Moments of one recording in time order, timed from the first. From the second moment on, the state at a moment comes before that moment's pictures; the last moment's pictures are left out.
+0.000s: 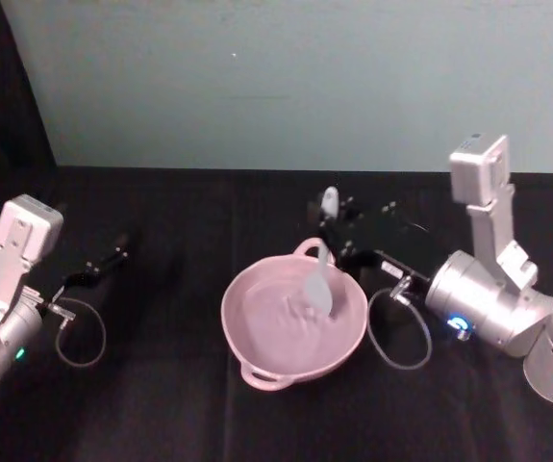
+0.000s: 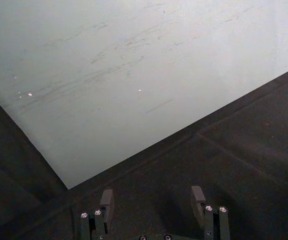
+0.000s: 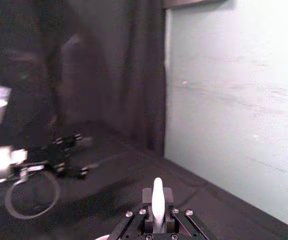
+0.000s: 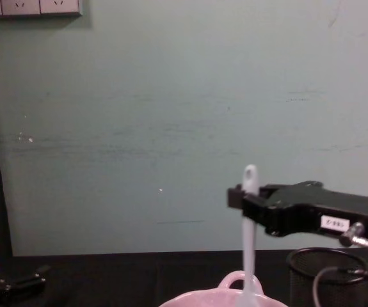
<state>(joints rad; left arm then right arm) -0.20 0.60 0.45 -1.41 -0.25 -0.12 0.03 0.27 0.43 -0.43 -1.58 0.40 0.03 0.45</state>
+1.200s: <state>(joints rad) -0.20 0.60 0.45 -1.41 -0.25 -0.12 0.03 0.32 0.38 -0.43 -1.48 0.46 0.02 0.45</state>
